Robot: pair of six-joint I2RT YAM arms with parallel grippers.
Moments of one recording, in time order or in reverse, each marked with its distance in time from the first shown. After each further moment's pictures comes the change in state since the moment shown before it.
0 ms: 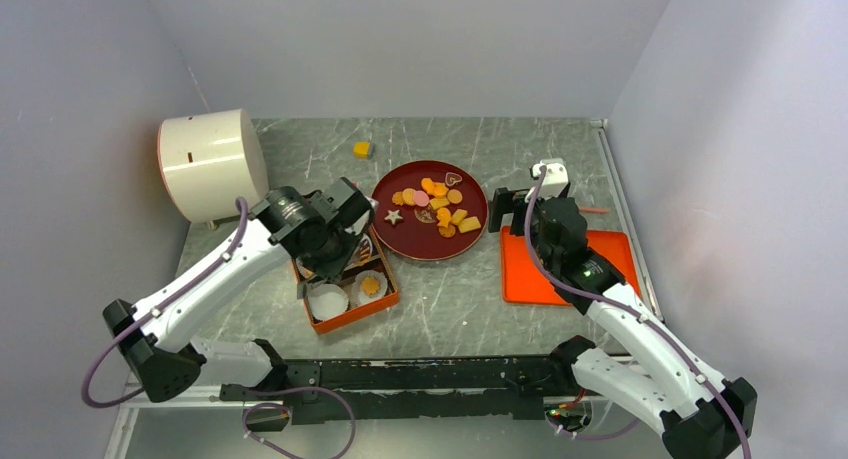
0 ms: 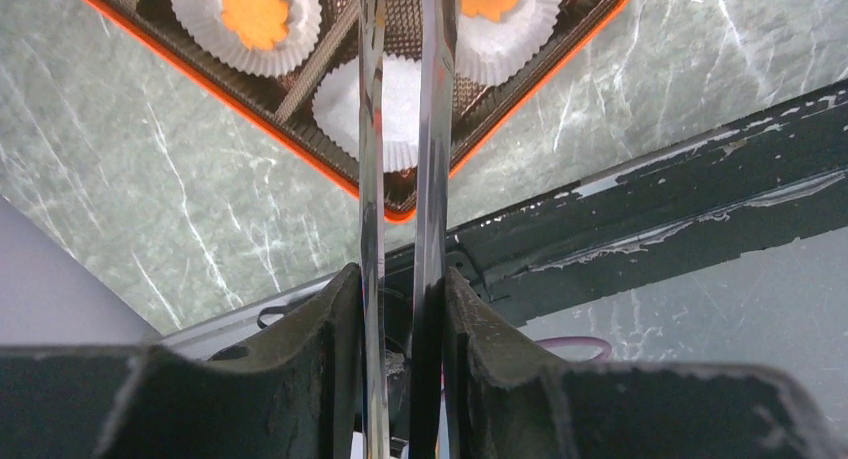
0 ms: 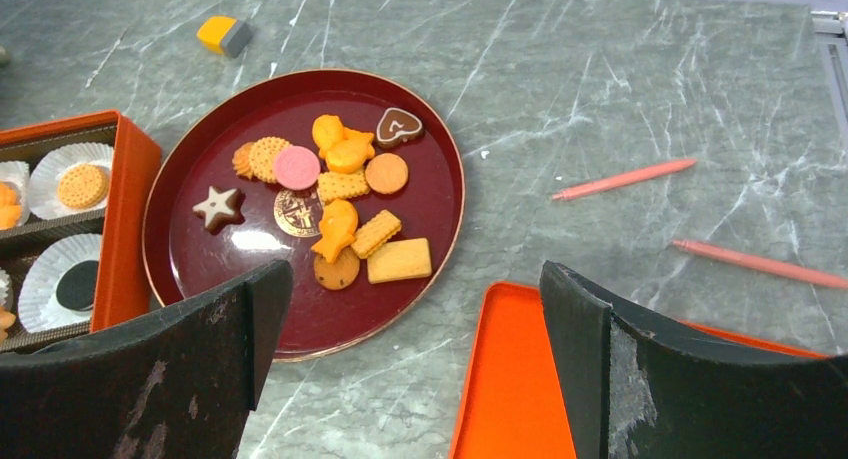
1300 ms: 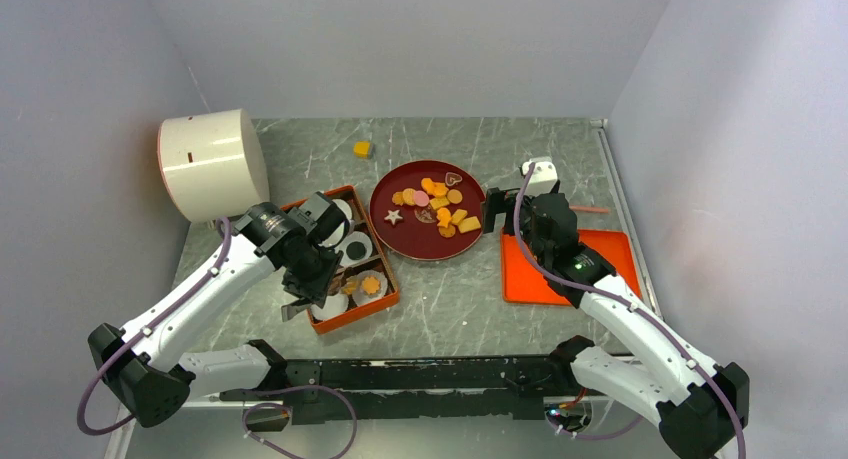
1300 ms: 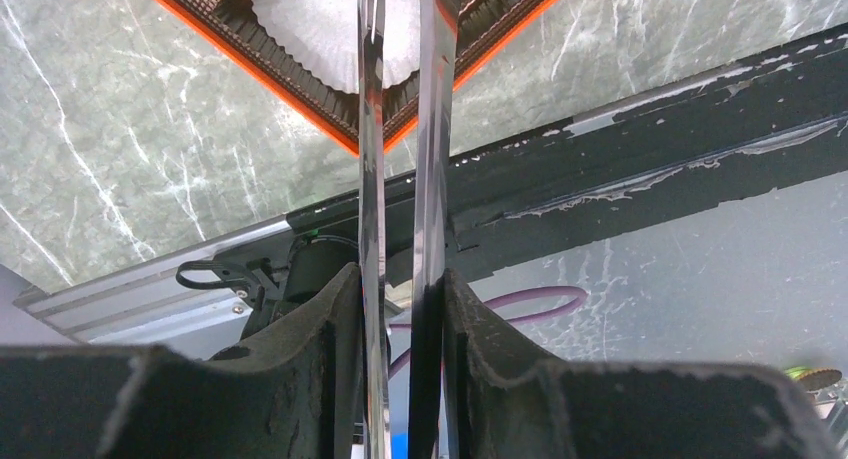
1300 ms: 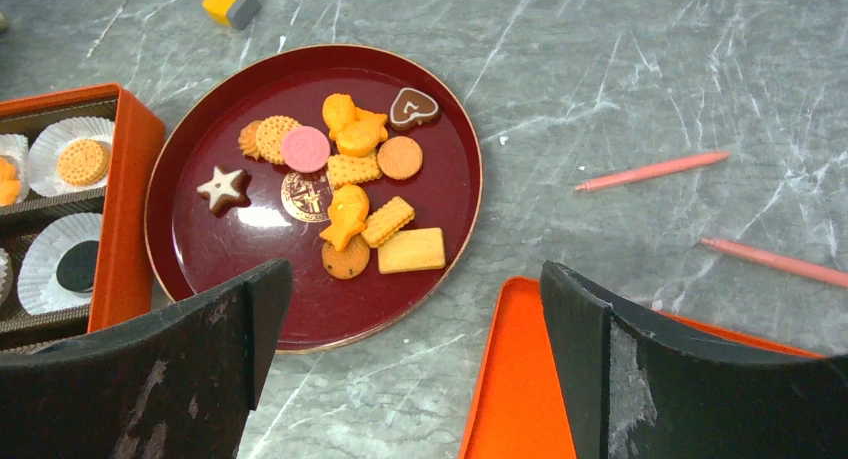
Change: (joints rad) left arm 0.141 -0.143 -0.229 -0.006 0.173 -0.027; right arm 0.000 0.068 0.000 0.022 -0.040 0.006
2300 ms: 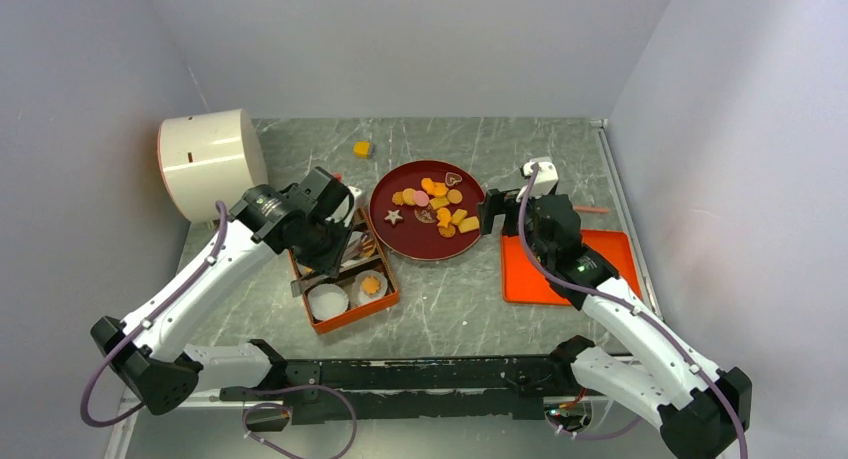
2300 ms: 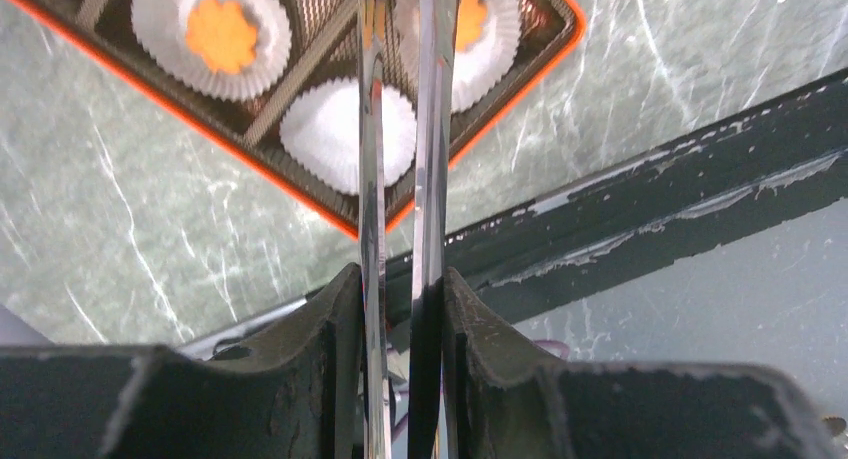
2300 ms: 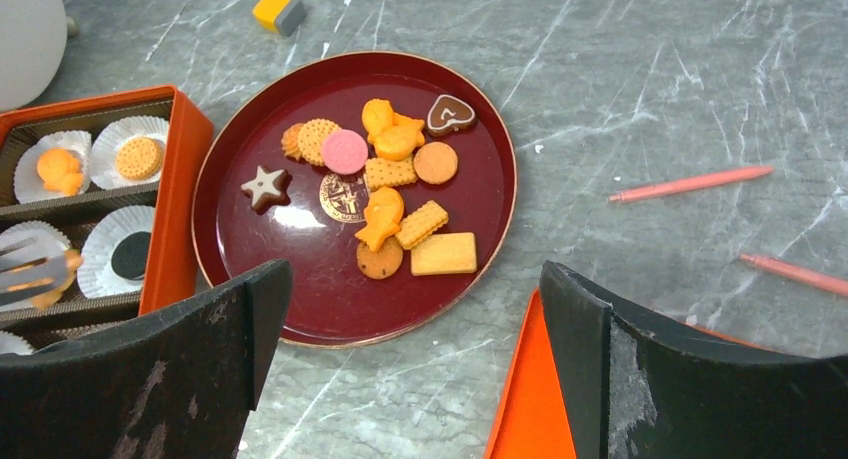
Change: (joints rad) left arm 0.000 0.058 0.173 0.055 -0.028 0.062; right arm 0.000 -0.018 0.000 0.006 -0.069 0.020
